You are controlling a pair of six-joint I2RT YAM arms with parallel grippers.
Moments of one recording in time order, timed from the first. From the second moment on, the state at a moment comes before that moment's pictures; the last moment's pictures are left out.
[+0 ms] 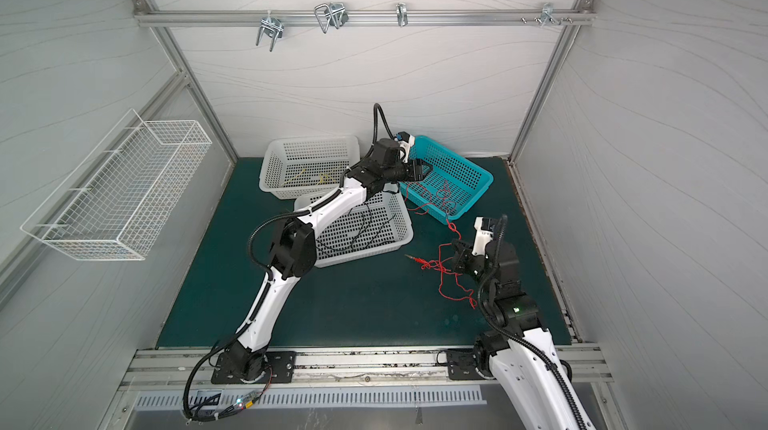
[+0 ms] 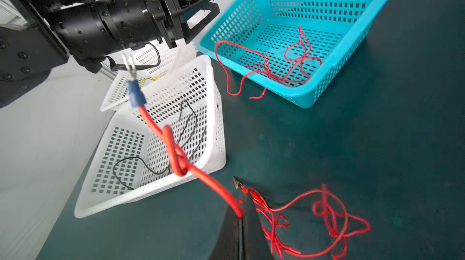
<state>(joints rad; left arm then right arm) -0.64 2.37 2.21 -0.21 0.35 -0.52 0.27 0.52 0.54 -0.42 -0.17 0.46</state>
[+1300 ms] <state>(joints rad) -0.85 1.88 1.52 0.02 0.77 -0.14 0.27 0.70 0.83 -0.33 -0.27 0.50</state>
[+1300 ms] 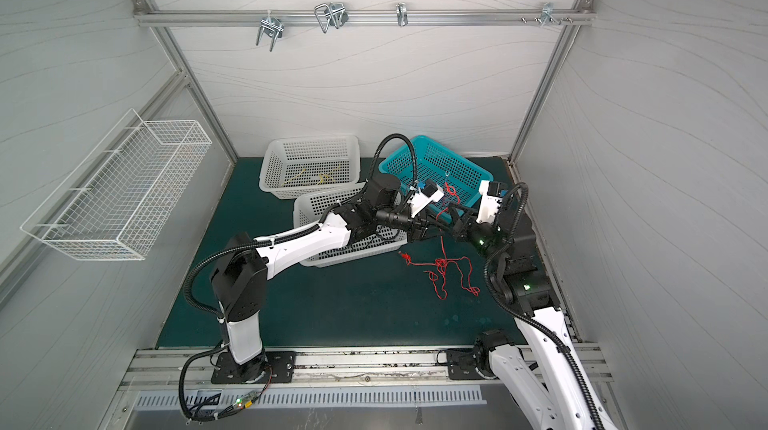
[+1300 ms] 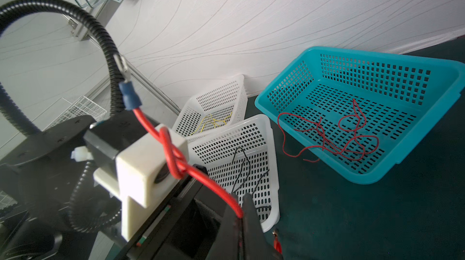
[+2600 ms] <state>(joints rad) -0.81 1.86 1.81 -0.23 0.61 -0.30 0.27 0.58 0.67 -0.33 -0.32 0.28</state>
